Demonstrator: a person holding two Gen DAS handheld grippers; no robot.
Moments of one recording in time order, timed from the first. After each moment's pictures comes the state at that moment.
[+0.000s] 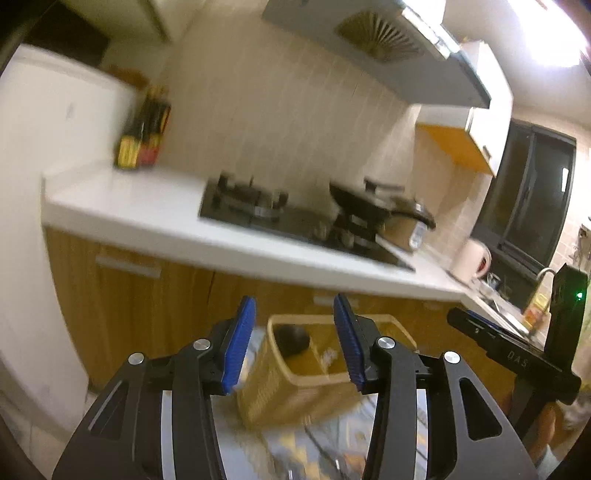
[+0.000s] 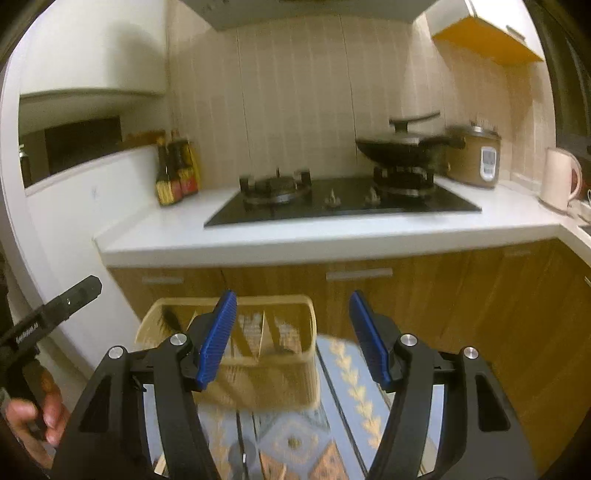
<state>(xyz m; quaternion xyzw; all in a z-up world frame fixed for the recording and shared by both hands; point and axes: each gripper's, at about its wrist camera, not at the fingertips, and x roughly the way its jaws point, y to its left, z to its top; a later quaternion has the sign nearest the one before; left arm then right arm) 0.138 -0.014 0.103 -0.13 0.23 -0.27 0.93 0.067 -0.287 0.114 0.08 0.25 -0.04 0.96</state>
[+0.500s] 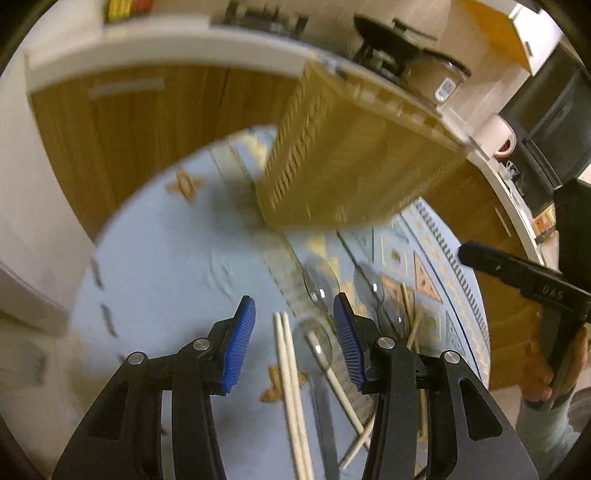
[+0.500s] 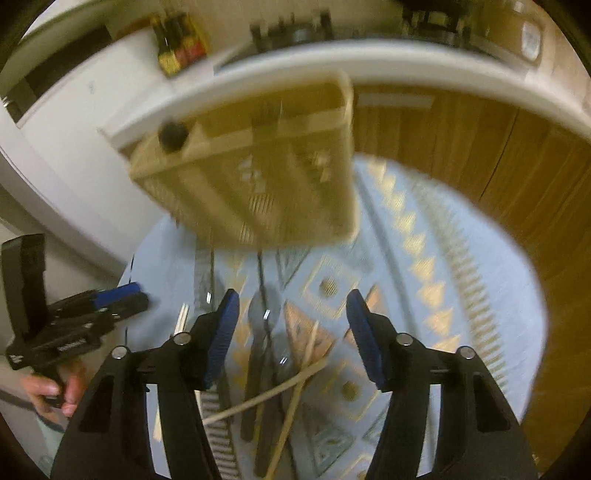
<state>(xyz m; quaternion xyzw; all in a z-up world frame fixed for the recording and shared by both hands) 0.133 -0.022 -0.017 -0.05 0.52 -0.29 0.81 0.069 -0.269 0.012 0.14 0.51 0.05 0.85</state>
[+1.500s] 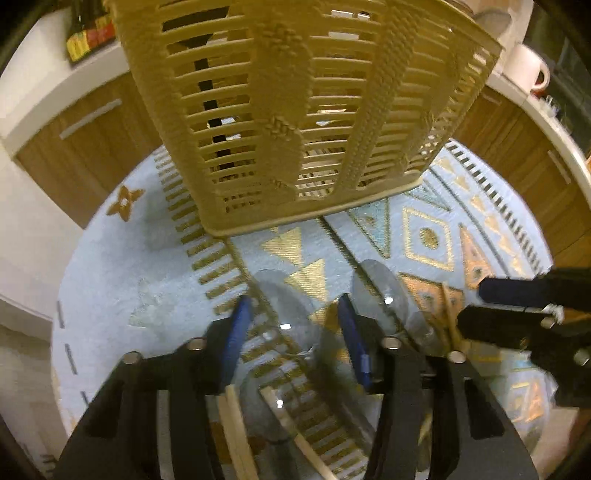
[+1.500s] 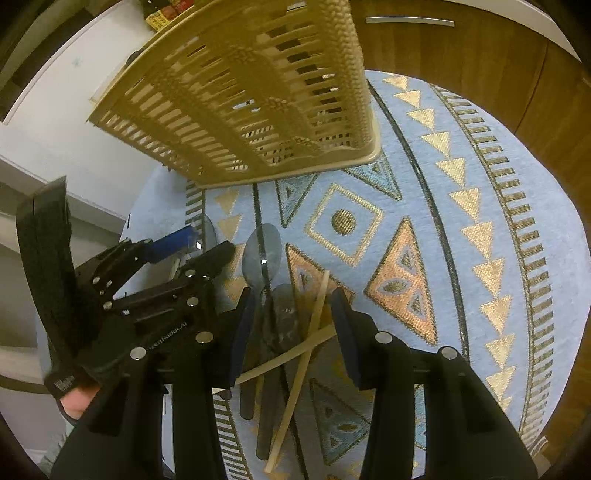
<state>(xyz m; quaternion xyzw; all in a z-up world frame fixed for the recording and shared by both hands) 0.138 -0.139 -0.056 0.12 0.51 -0.20 0.83 0.080 -0.279 -0.036 0.18 0.59 0.09 0.78</state>
